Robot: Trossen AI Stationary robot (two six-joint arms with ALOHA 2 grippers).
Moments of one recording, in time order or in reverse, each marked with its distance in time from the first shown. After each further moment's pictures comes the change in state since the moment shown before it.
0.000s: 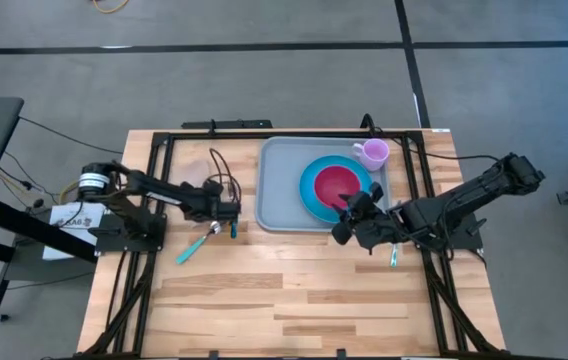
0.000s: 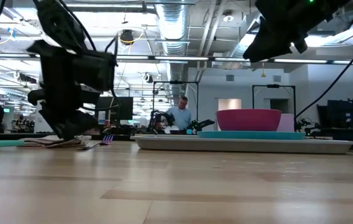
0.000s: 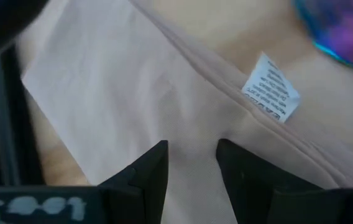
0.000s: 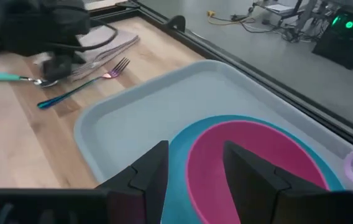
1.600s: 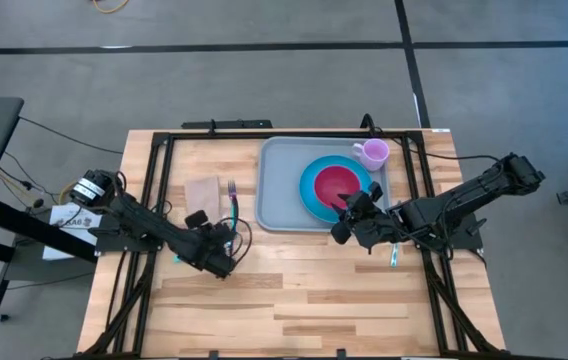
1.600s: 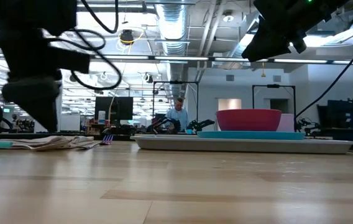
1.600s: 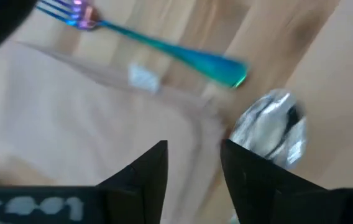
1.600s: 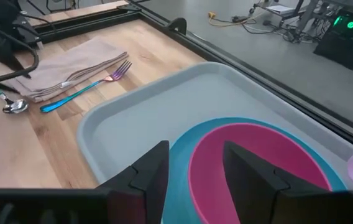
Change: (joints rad) left arm -0.502 -0.020 0.192 -0.176 0.065 0.049; right arm -0.004 0.002 0.000 0.020 -0.003 -0.008
